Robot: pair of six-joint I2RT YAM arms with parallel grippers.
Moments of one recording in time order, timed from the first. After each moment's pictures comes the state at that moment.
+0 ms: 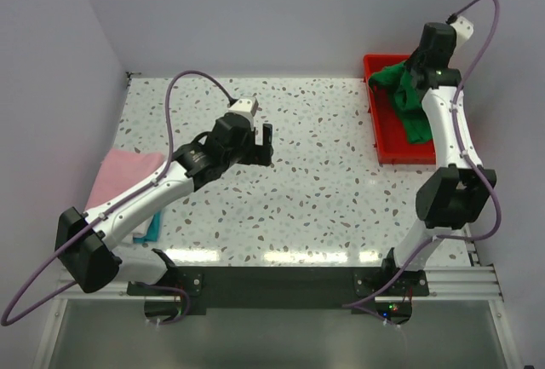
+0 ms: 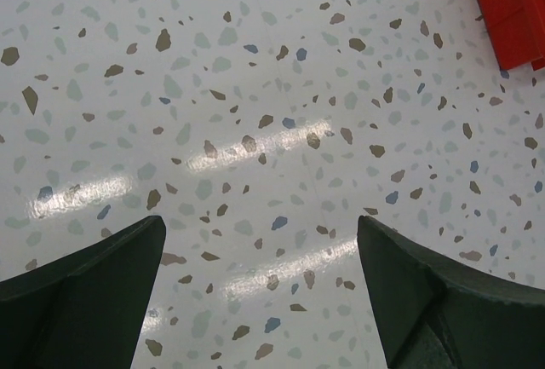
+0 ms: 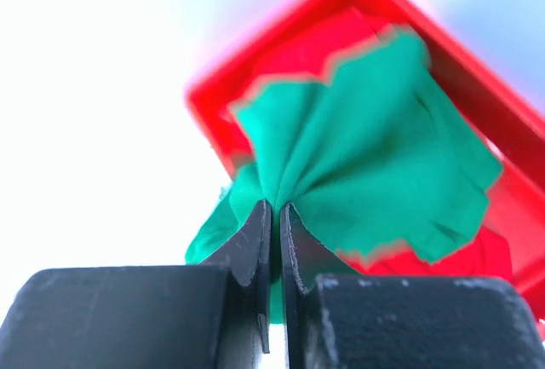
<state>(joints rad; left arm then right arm) -0.73 1.33 1.15 -0.43 -0.26 -0.44 -0.07 1.79 1.81 -0.47 0.38 0.50</state>
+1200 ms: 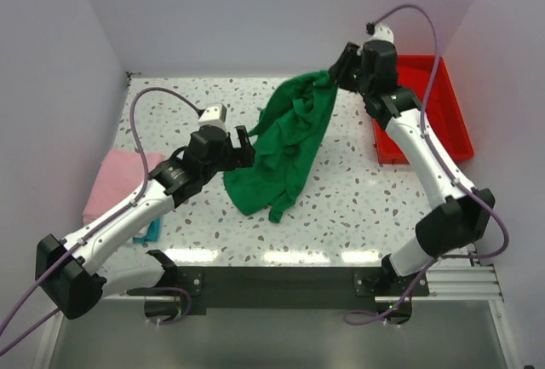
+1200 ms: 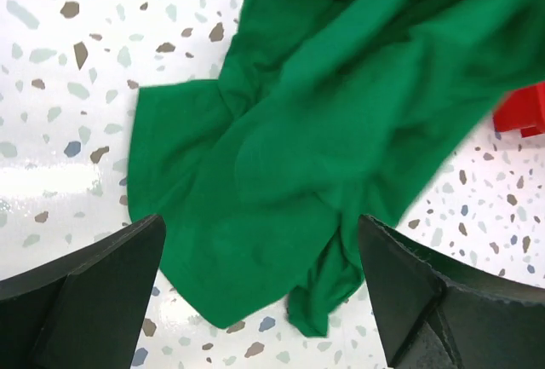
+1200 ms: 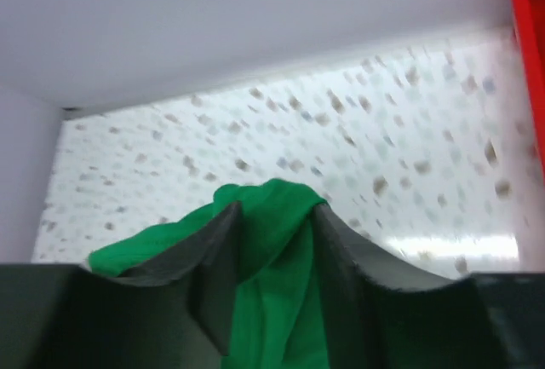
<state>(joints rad) -0.67 1.14 0.97 -0.38 -0.31 -0.60 0.37 1.55 1.68 -0.37 0.15 0.47</state>
